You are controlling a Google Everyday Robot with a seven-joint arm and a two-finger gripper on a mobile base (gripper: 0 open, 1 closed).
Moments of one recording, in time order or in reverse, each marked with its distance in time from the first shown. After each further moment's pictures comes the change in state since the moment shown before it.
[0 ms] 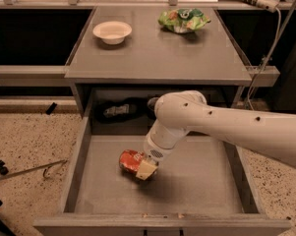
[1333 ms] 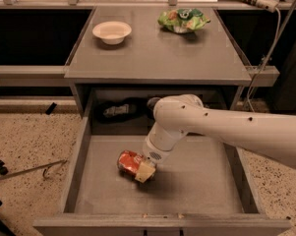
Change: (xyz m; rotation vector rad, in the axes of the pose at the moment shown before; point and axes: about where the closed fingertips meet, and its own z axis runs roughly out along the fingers) arm 0.004 -0.003 0.021 -0.038 0.007 0.017
